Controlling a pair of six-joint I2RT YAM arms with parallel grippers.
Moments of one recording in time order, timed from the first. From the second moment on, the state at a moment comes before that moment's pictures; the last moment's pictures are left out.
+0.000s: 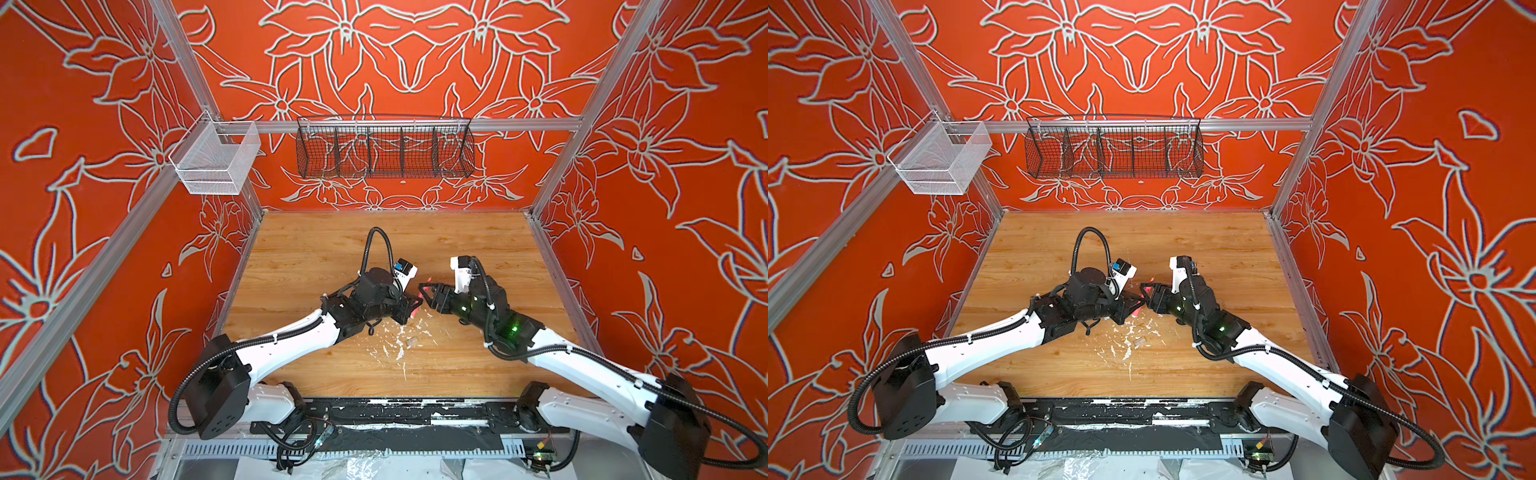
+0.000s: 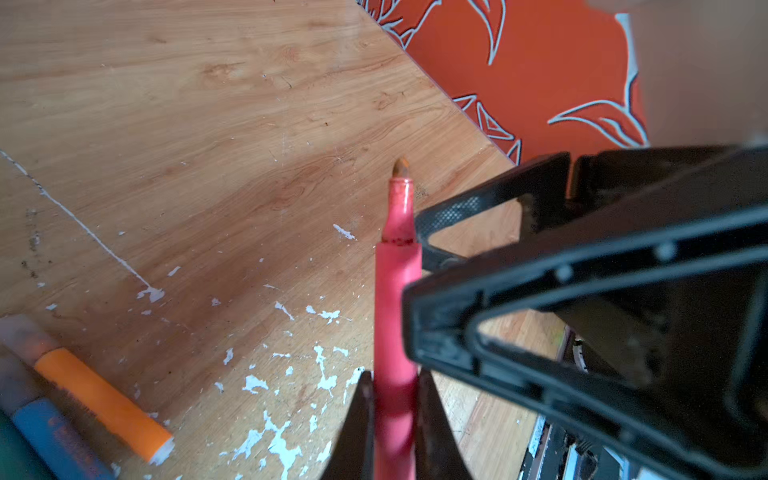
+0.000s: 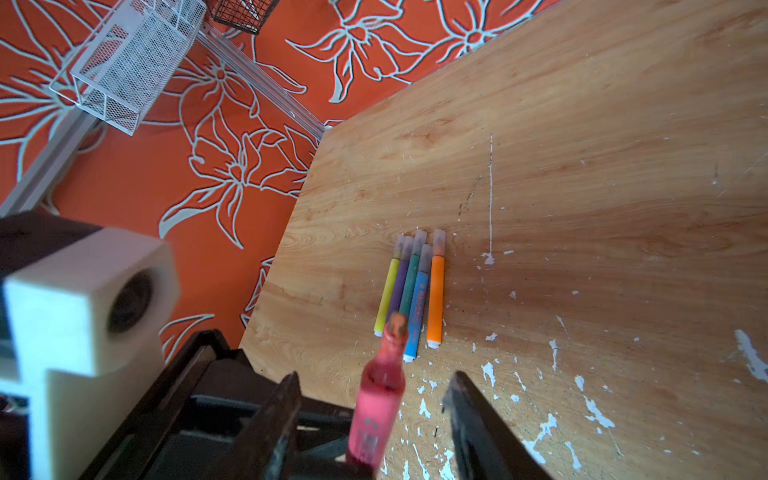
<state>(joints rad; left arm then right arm) -0.77 1.33 0.86 -0.04 0.24 -0.33 0.73 1.06 0.65 0.06 -0.01 0.82</state>
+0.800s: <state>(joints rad) -0.77 1.30 0.82 -0.01 0.26 -0.31 0.87 1.15 0.69 0.17 0.07 0.89</state>
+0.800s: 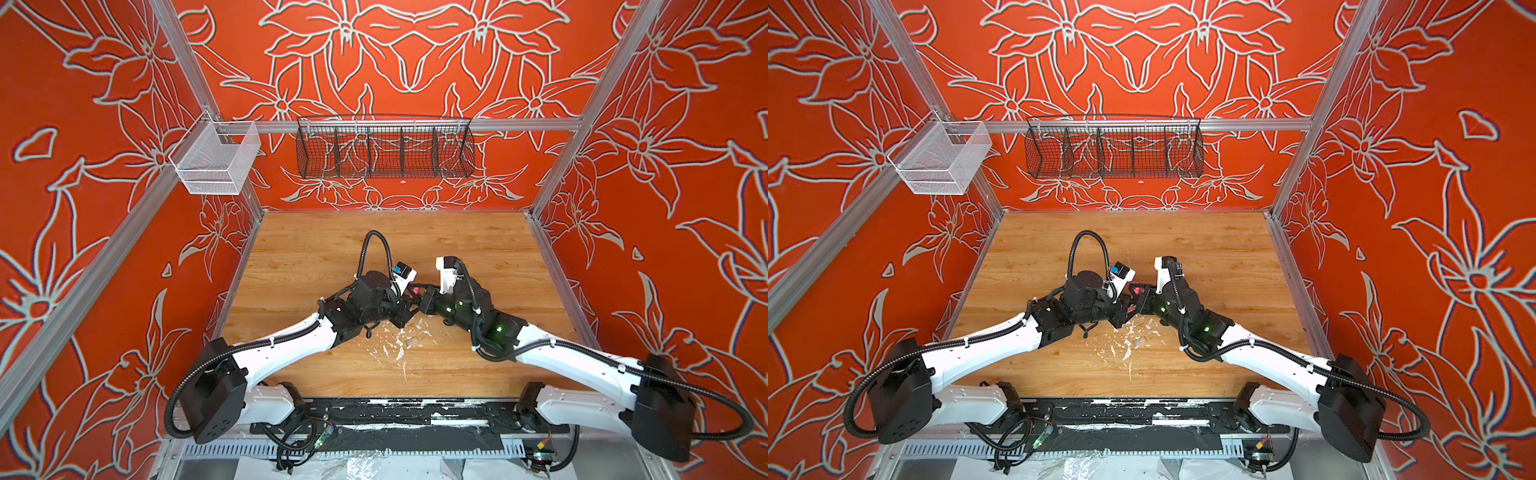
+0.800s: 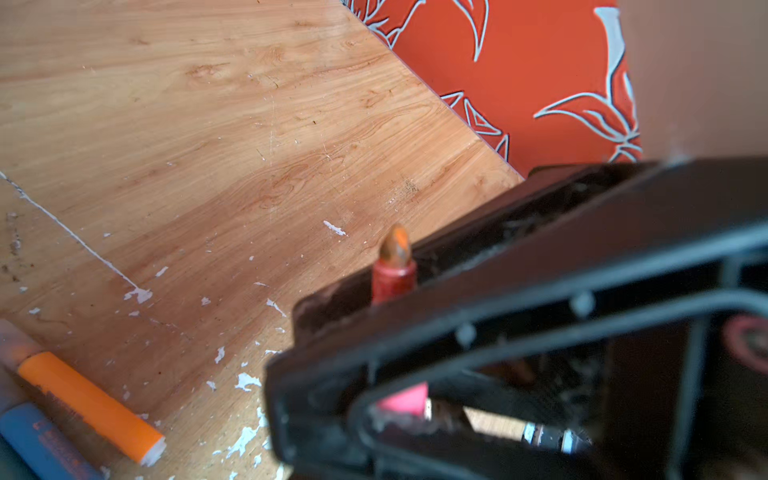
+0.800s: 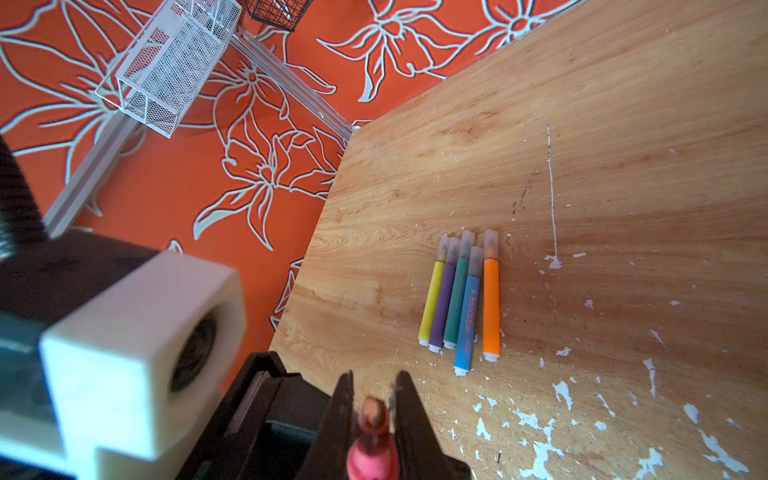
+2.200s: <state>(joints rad) -0.50 1.20 0.65 0.08 0.24 -0.48 0.93 0.95 0.59 0.05 0.20 0.89</state>
